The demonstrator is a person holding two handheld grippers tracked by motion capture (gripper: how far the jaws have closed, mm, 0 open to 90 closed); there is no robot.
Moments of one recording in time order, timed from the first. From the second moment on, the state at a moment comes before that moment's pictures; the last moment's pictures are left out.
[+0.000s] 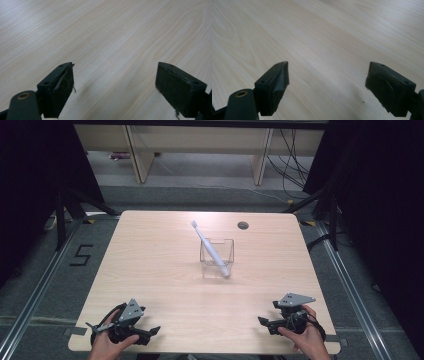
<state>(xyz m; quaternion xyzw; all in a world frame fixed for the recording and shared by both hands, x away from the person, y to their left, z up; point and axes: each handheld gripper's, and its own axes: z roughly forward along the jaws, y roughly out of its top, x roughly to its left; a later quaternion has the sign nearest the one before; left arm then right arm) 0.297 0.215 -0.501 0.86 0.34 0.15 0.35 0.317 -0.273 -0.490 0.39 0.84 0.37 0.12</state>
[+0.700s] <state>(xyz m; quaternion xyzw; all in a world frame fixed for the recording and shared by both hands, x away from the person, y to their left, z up) 0.297 0.214 -0.501 0.86 0.33 0.15 0.35 0.317 -0.274 -0.491 0.37 0.85 0.36 0.14</state>
